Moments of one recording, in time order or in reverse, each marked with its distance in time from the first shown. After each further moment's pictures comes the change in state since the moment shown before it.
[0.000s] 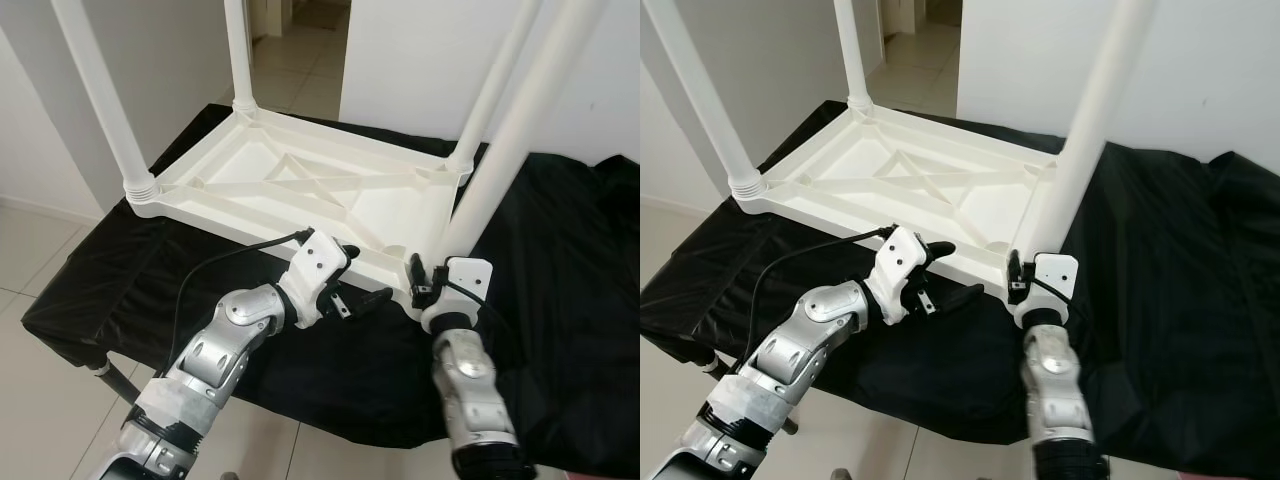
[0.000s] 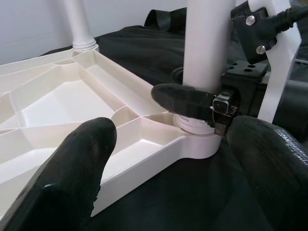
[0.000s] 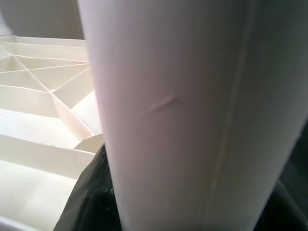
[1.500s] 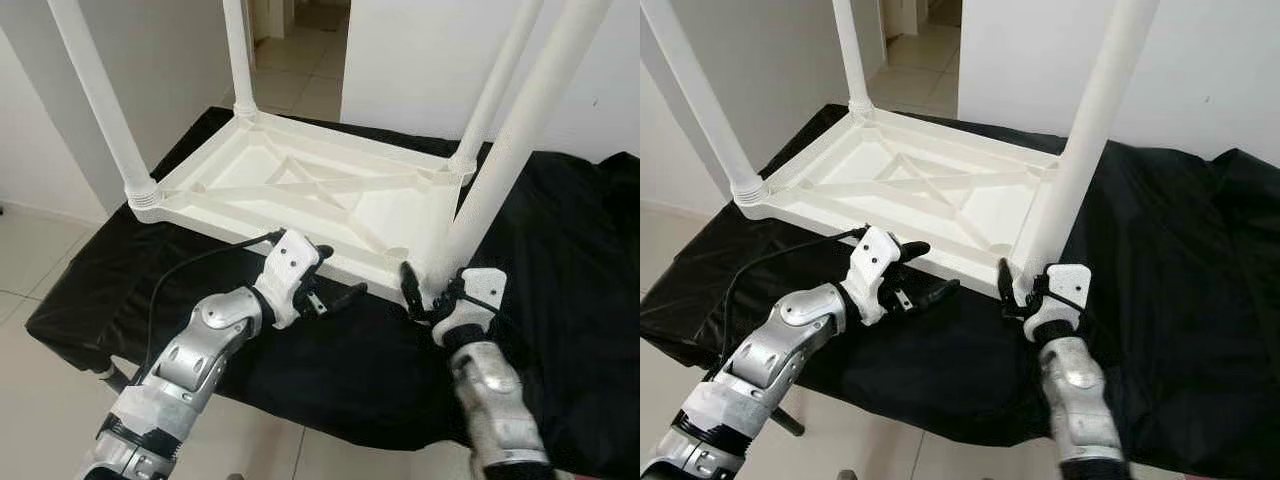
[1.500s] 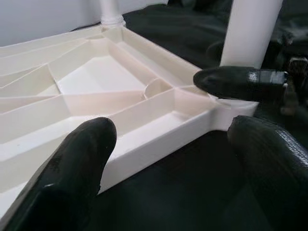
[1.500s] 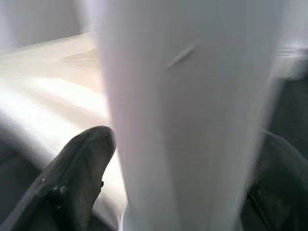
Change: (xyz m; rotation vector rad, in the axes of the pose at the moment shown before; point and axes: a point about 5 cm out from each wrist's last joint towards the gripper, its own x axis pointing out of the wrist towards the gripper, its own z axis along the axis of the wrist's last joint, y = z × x) left arm -0.025 0.009 -0.011 -0.007 0.063 0.043; right arm -0.003 -0.028 0.002 -0.044 0.001 0.464
